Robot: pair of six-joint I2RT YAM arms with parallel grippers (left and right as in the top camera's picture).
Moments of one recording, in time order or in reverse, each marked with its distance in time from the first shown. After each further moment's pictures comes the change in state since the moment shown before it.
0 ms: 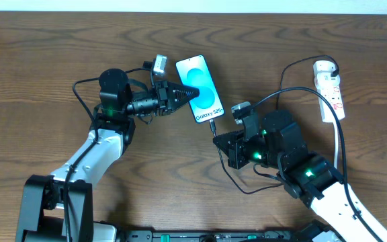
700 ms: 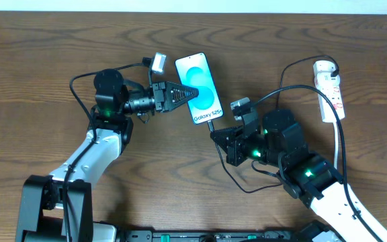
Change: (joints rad) left arm 0.013 0.000 0.000 0.105 0.082 0.028; right arm 0.001 0.001 0.000 0.089 0.000 0.000
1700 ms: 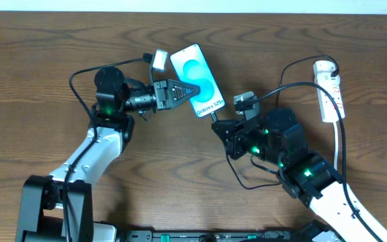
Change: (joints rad) left arm -0.020 0.000 0.026 -0.001 -0.009 0.051; right arm 0.002 0.001 -0.006 0.062 0.110 -0.020
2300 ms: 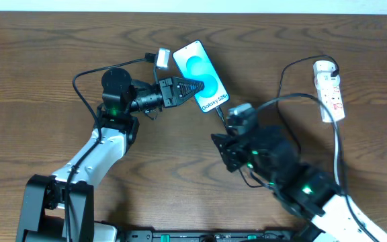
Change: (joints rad) left arm -0.029 0.000 -0.002 -0.004 -0.141 -0.001; right arm 0.196 -0.048 0.032 -0.158 0.379 -0.090
